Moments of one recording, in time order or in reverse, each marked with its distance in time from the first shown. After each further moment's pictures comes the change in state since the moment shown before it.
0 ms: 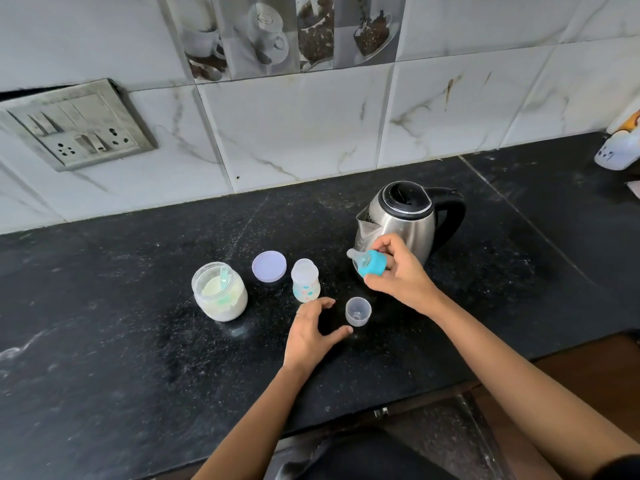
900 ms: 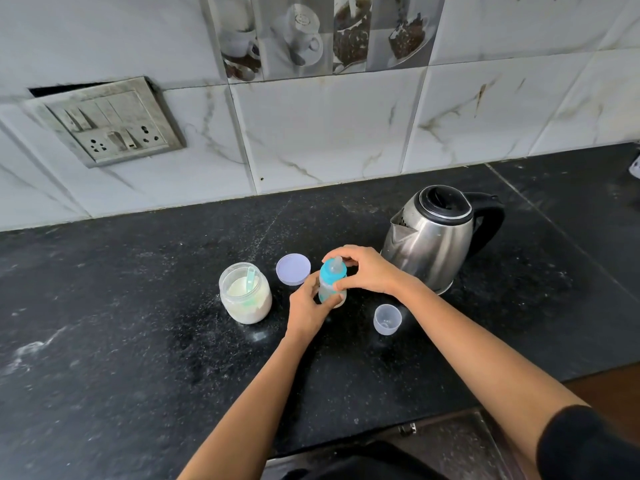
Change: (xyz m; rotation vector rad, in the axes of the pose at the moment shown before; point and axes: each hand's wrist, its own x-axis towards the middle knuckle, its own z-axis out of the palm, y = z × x) left_hand 0.051 -0.022 -0.043 -0.332 0.051 -0.153; right_hand 0.079 0.003 0.074 -0.372 -0.319 -0.081
